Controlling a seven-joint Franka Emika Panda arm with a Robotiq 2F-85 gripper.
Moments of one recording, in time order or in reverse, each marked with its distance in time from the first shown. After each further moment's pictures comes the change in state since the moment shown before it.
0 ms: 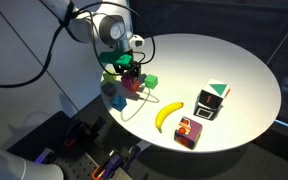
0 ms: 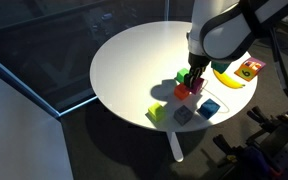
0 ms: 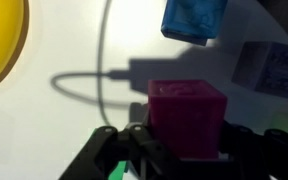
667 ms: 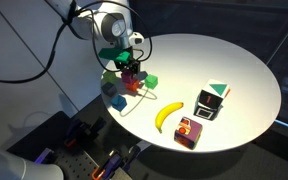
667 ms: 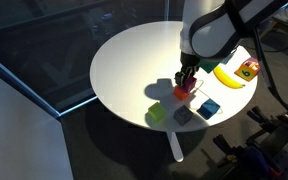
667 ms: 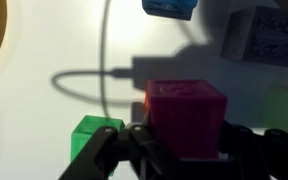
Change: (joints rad) arm 0.022 0.046 0.007 0.077 0.017 -0.016 0.081
